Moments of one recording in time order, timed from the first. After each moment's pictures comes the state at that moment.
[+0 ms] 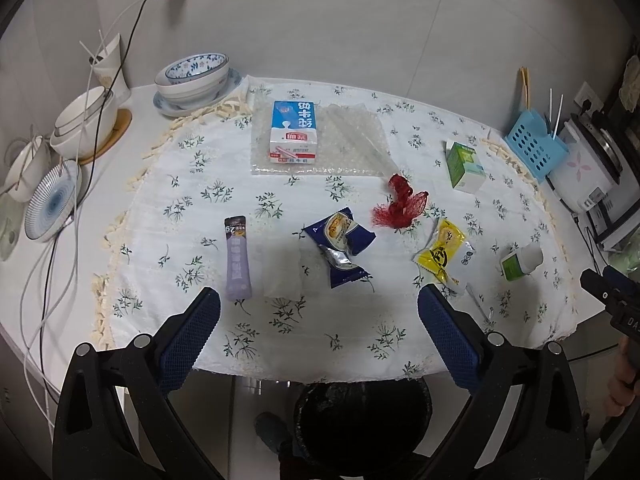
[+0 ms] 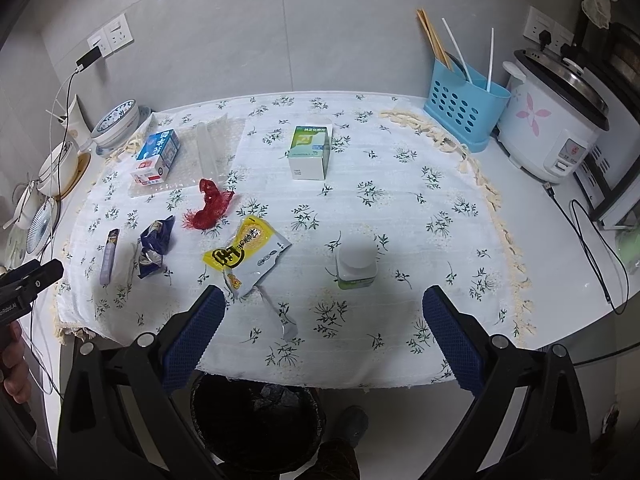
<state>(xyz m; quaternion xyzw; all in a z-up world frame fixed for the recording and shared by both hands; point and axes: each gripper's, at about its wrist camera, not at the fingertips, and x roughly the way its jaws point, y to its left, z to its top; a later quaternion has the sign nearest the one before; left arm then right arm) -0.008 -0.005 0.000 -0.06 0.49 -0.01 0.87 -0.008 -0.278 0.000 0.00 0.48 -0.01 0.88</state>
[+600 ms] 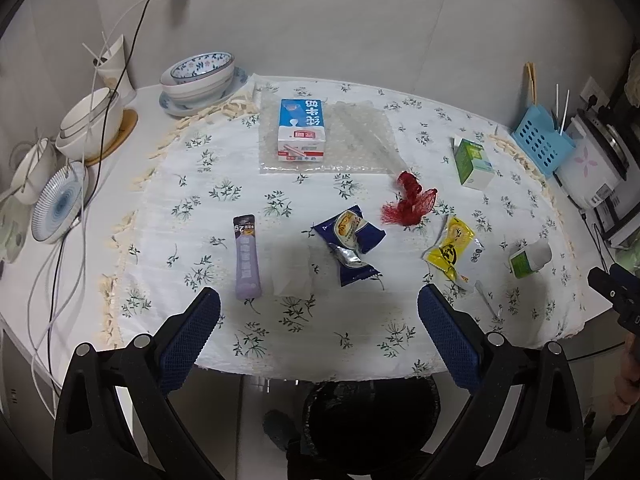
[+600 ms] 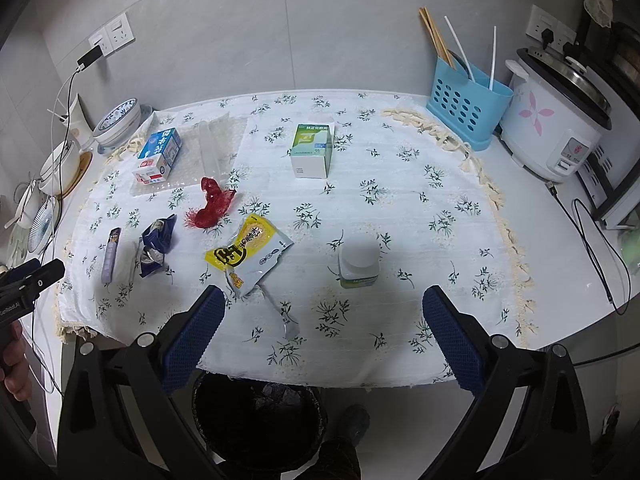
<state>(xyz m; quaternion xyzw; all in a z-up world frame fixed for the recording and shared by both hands) -0.007 0.000 -0.001 -0.05 0.50 0.01 0.87 -0.007 -0.275 -0.001 0.00 0.48 -0.01 0.88</state>
